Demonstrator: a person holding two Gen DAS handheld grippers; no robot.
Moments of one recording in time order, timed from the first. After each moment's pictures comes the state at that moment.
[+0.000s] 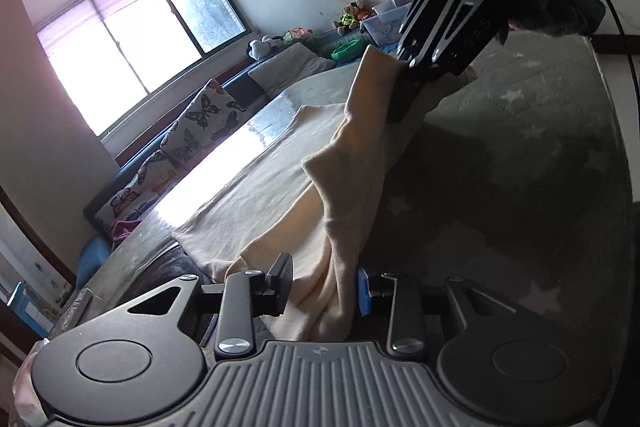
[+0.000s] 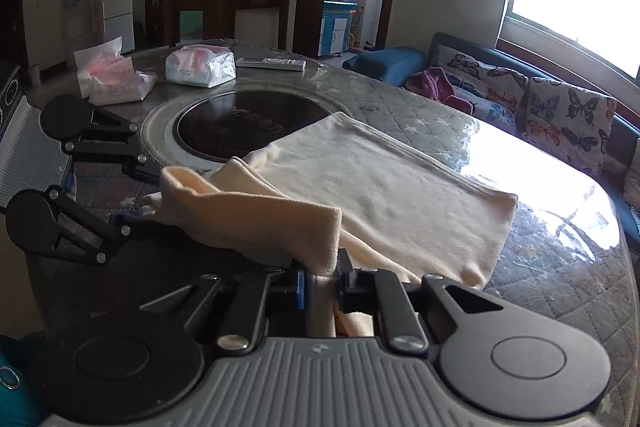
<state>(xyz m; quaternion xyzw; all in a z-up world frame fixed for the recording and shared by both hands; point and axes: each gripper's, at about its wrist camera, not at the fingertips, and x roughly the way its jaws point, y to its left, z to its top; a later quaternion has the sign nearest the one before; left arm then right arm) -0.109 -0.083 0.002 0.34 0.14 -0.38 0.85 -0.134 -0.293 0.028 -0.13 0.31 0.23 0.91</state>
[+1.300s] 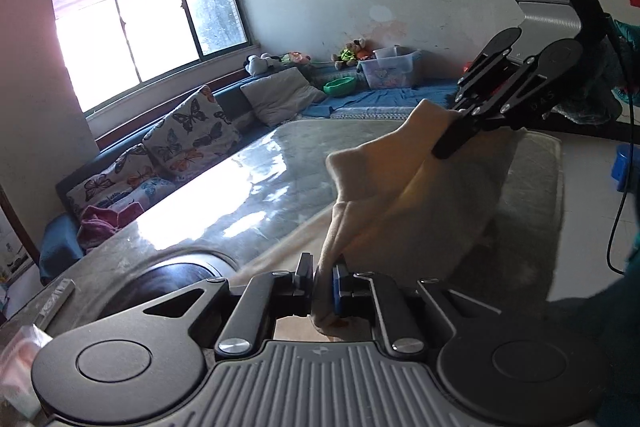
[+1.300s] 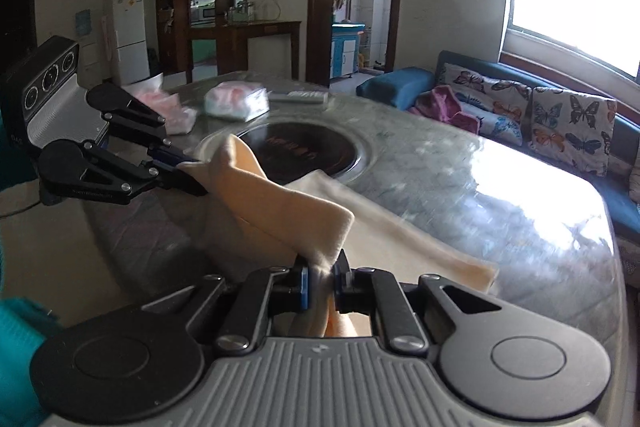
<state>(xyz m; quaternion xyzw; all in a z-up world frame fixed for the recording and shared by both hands) -0.100 -0.059 0.087 0.23 0.16 -0.43 0.86 -0.195 -0.316 0.087 -0.09 0.29 0.25 0.92</state>
